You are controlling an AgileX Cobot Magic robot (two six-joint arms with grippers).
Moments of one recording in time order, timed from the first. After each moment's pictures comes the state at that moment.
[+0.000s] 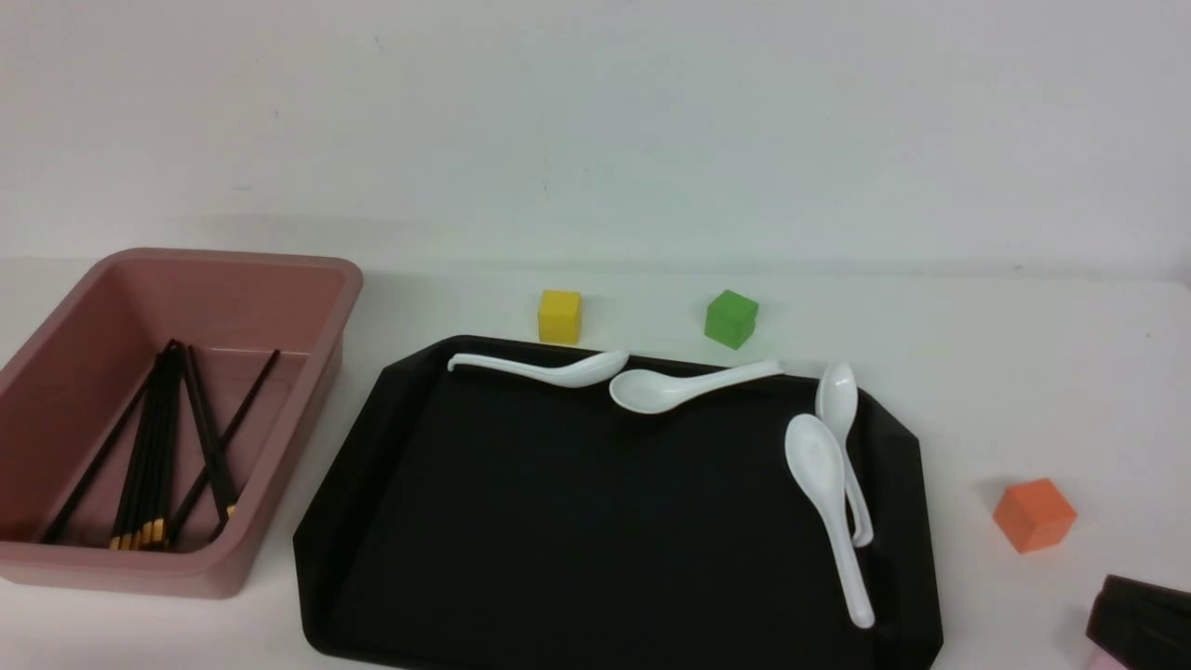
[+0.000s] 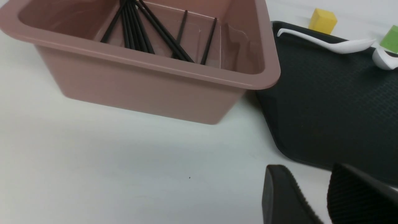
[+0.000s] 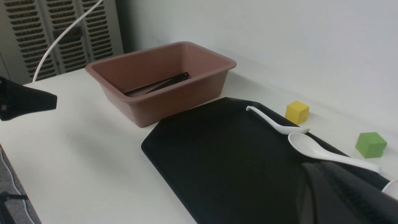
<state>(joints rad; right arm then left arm) 0.86 0.33 -0.36 -0.30 0.25 0.34 -0.09 -0.01 0.03 -0.06 0.38 -0.20</state>
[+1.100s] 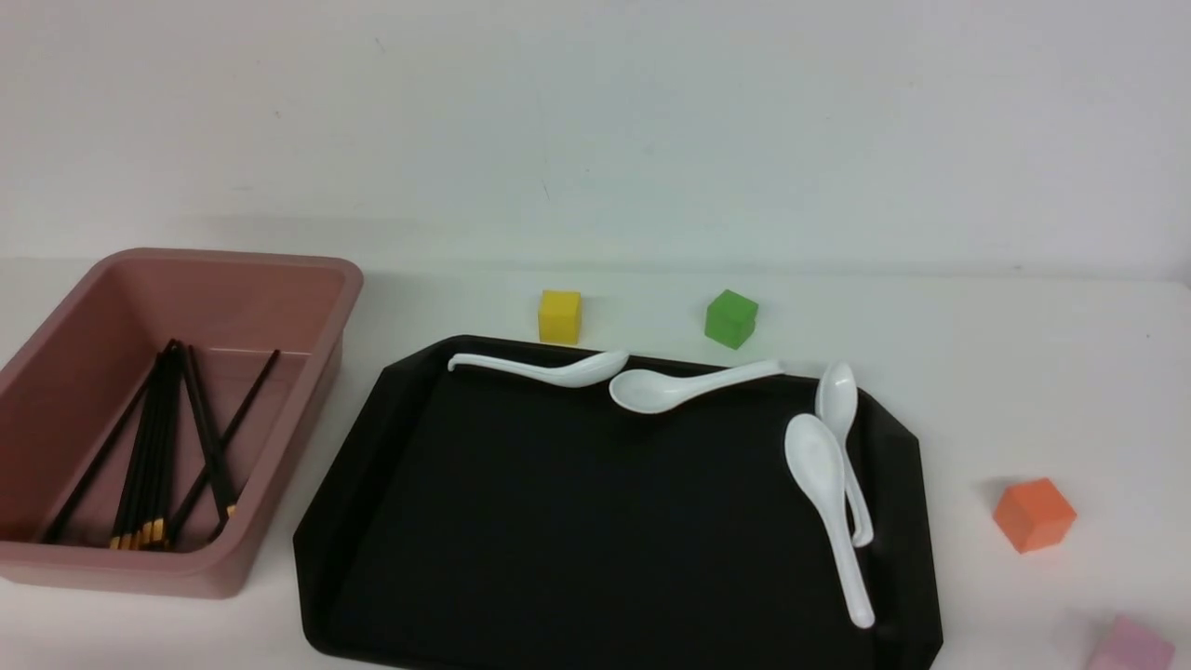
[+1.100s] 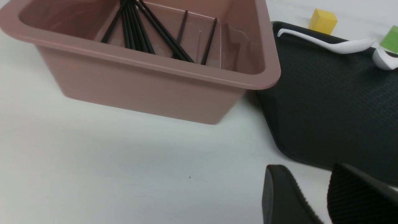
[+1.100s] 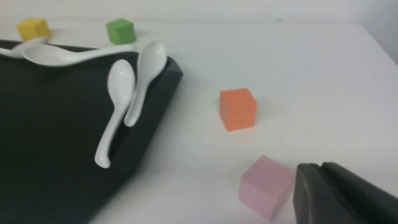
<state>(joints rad) 0.00 -0.01 0.02 0.02 0.34 0.04 -0.09 -0.01 0.03 -0.06 0.38 -0.20</state>
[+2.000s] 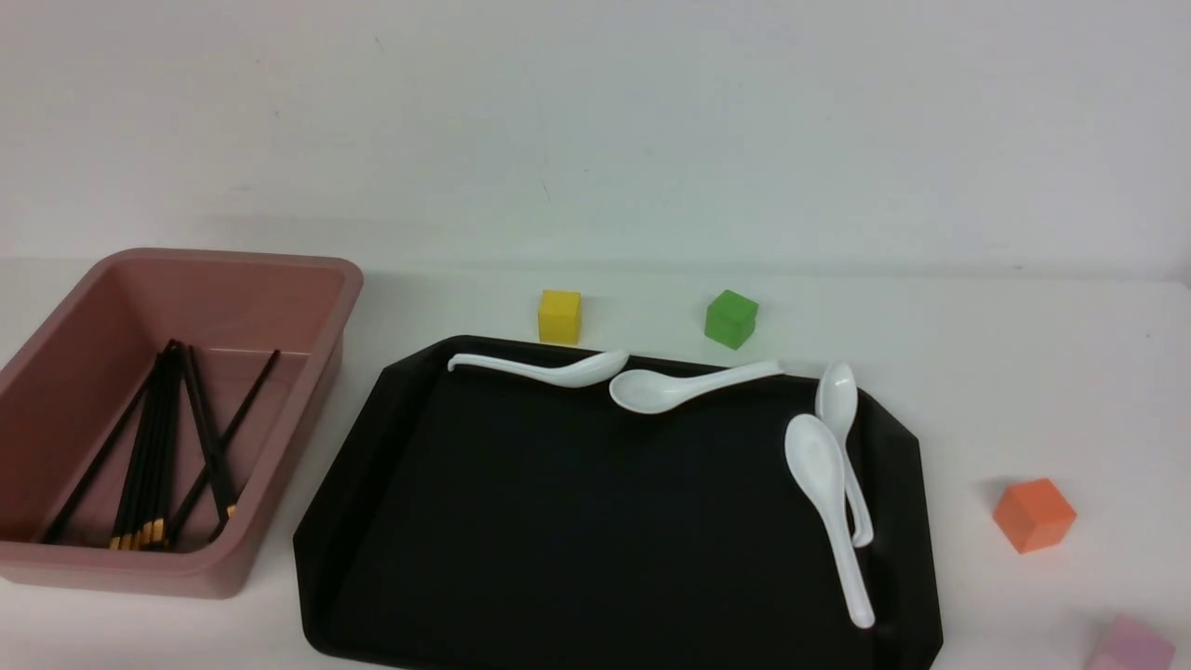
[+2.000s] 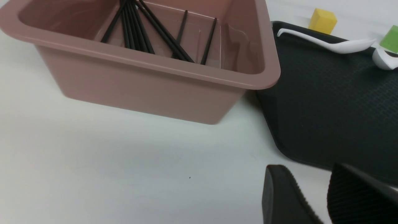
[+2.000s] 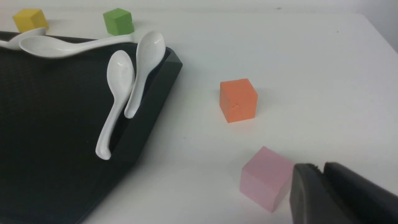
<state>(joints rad) 0.00 -0.01 0.02 0.03 0.36 0.04 -0.09 -0.01 0.03 -0.06 0.38 -0.20</state>
